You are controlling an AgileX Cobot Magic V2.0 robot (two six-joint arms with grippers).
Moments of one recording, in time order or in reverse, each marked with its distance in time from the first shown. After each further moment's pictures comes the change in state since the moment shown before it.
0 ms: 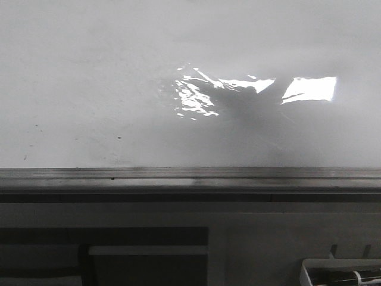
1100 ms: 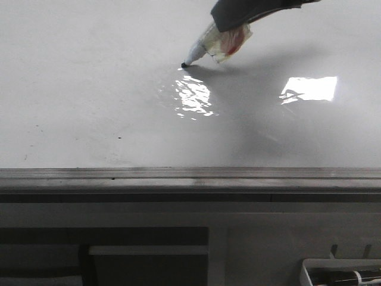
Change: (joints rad) left arm 0.000 -0.002 0.001 -0.021 0.000 0.000; right arm -0.005 0.195 0.019 -0.002 -0.104 0.006
